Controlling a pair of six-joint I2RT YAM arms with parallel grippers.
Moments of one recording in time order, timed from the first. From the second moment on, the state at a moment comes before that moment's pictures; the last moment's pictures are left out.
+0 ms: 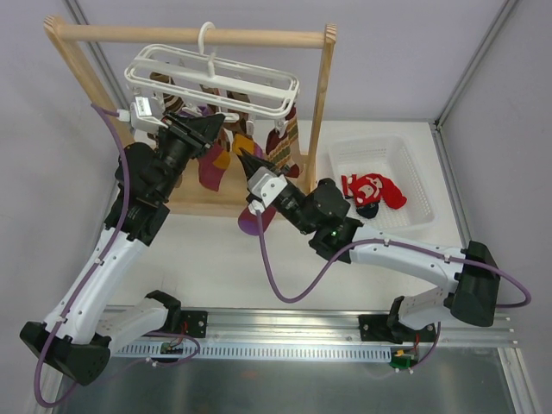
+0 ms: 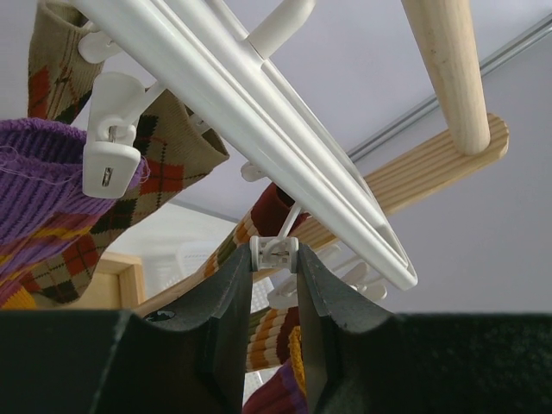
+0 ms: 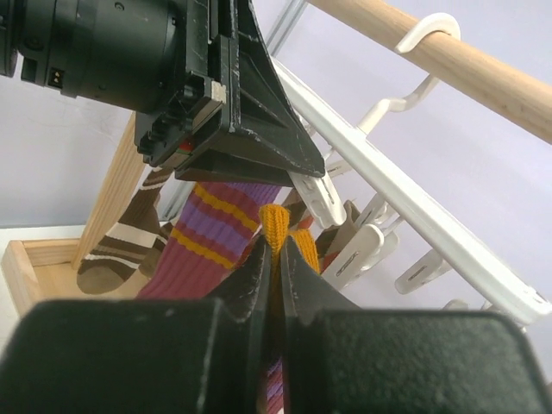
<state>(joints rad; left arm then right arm) -0.42 0.98 1.13 0.04 -0.05 -0.88 1.15 1.40 1.13 0.69 0.17 -0.70</state>
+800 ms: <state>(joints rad) -0.42 0.97 1.17 -0.04 -0.05 -0.85 1.18 1.46 1.16 0.68 0.08 -0.87</state>
